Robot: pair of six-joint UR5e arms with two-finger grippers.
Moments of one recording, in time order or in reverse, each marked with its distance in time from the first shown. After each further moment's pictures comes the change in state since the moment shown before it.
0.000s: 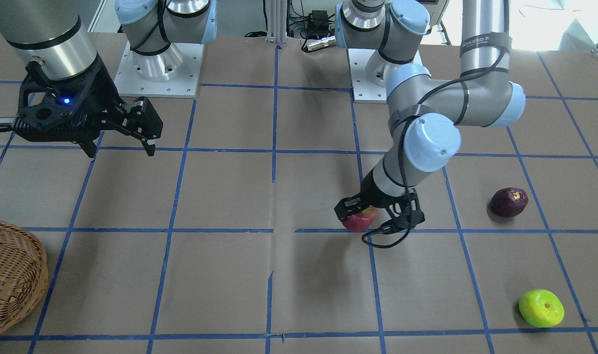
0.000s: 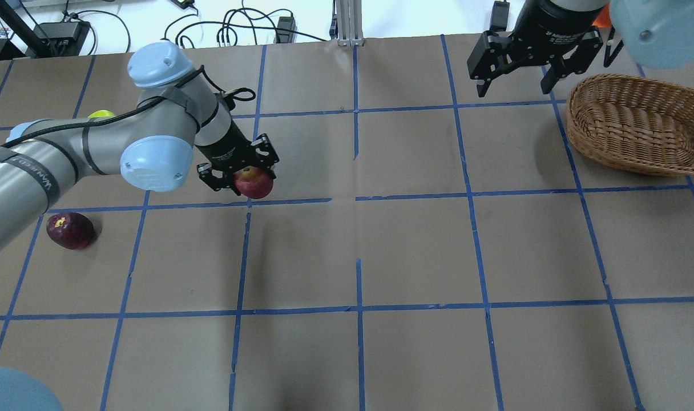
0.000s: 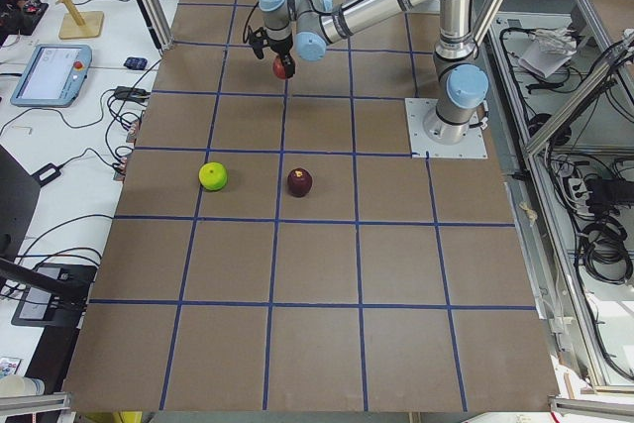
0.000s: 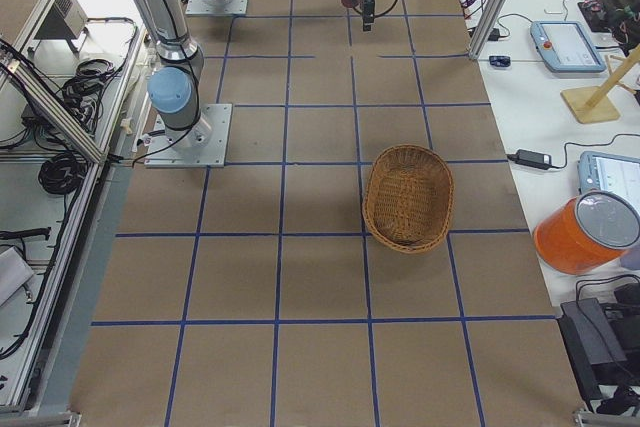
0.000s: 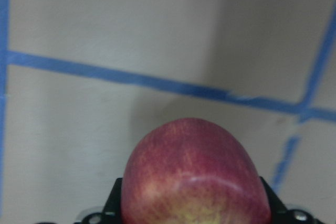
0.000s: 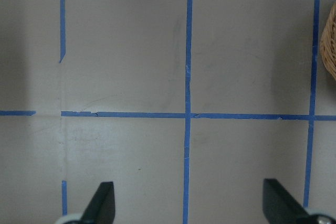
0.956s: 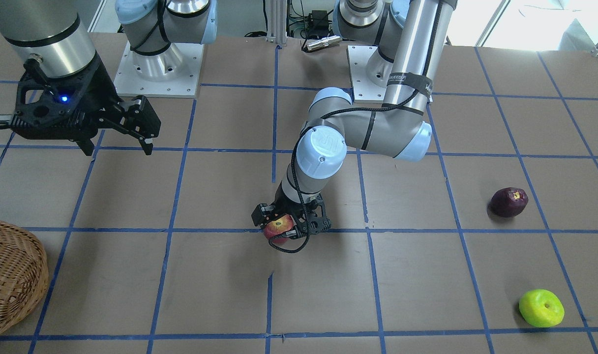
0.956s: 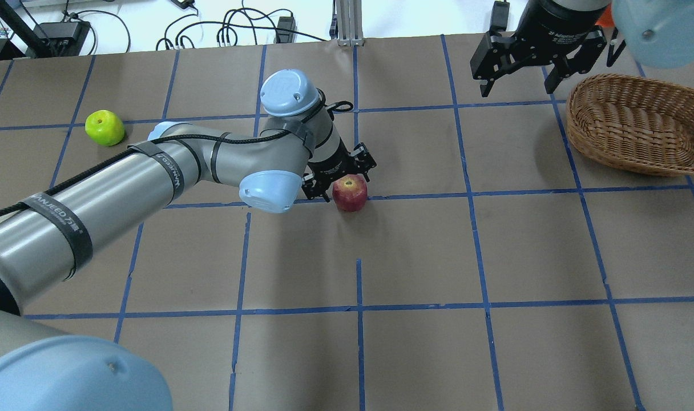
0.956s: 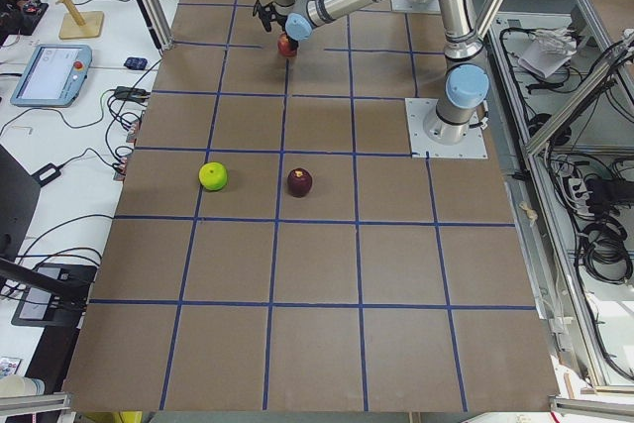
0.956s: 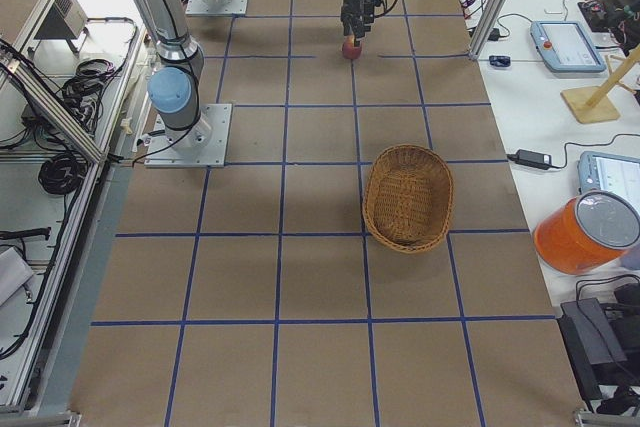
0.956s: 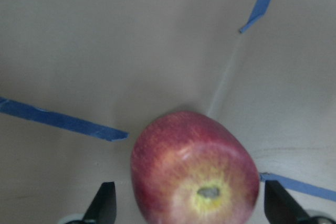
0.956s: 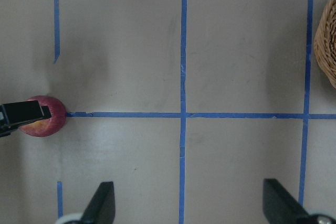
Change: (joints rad) left arm -0.210 -0.128 0.084 0.133 -0.026 -0.192; right arm -0.003 -0.001 0.000 0.002 -0.012 0.002
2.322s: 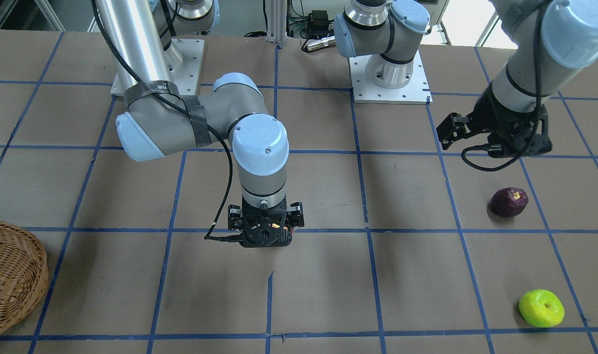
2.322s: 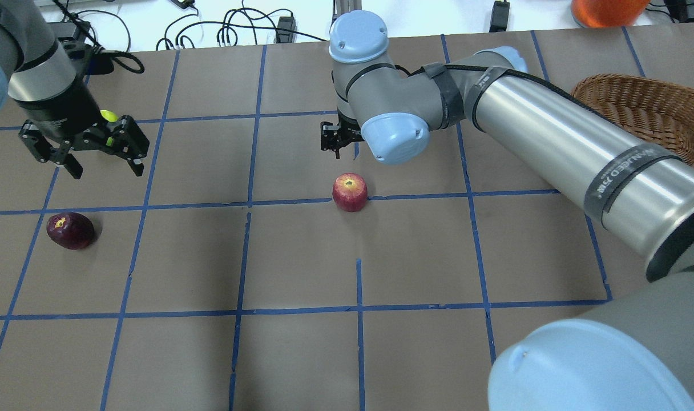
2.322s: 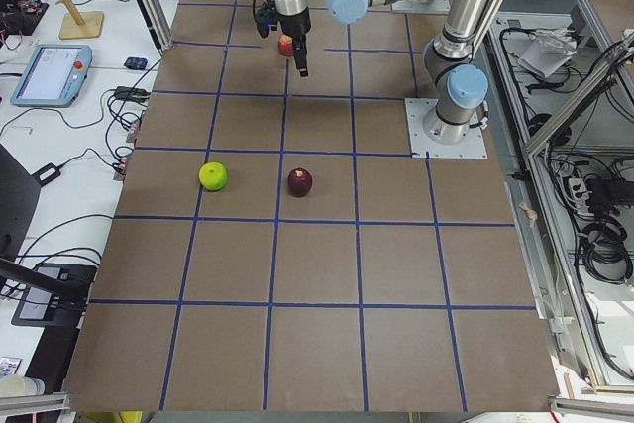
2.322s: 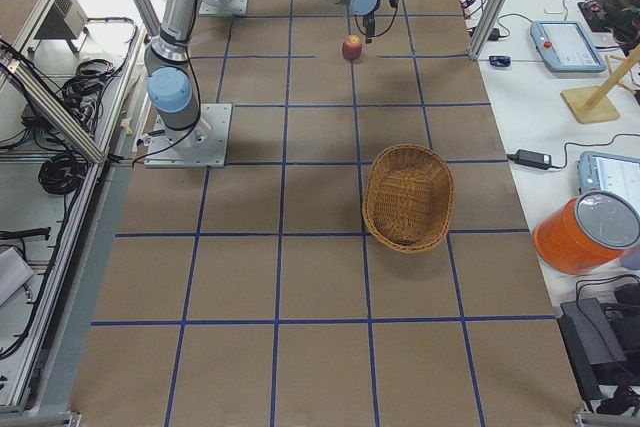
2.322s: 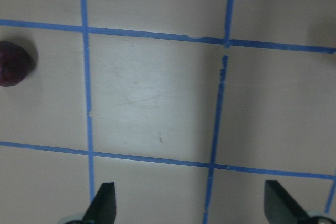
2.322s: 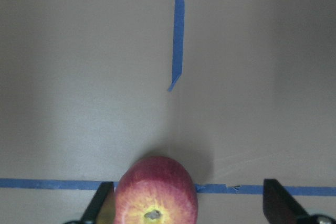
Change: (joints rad) left arm 0.559 0.420 0.017 -0.603 0.333 0.901; right arm 0.378 0.455 0.004 -0.433 -0.045 0.355
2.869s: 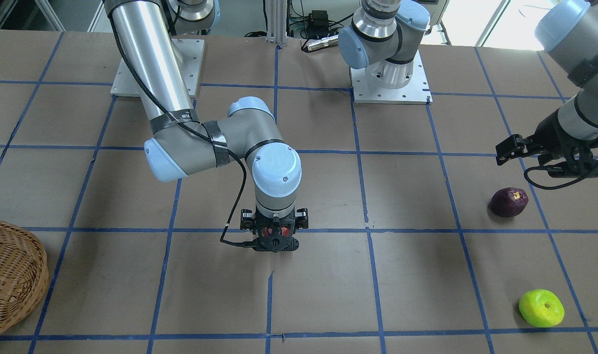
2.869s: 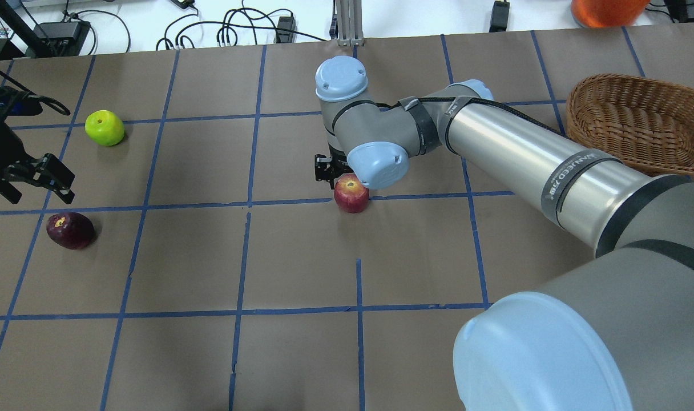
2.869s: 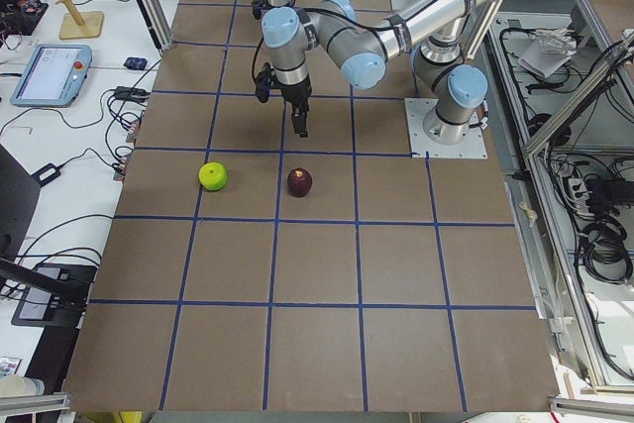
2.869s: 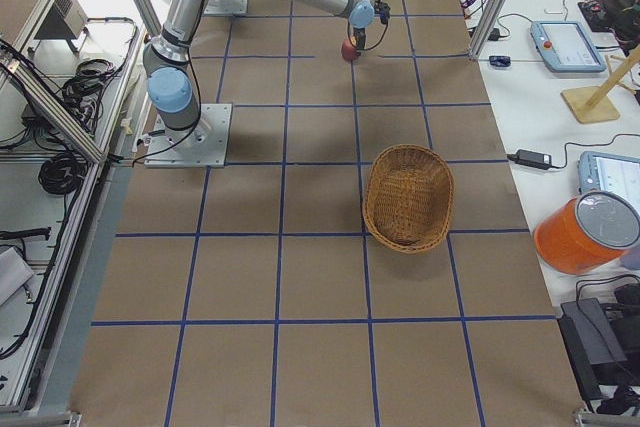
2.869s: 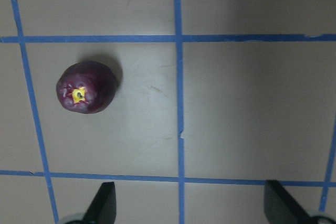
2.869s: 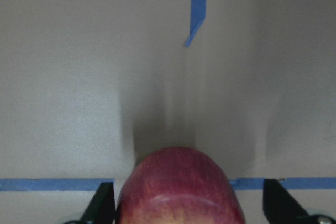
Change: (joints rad) left arm 0.233 -0.087 -0.073 0.182 0.022 0.294; right arm 0.022 0.077 0.030 -0.007 0.015 0.039
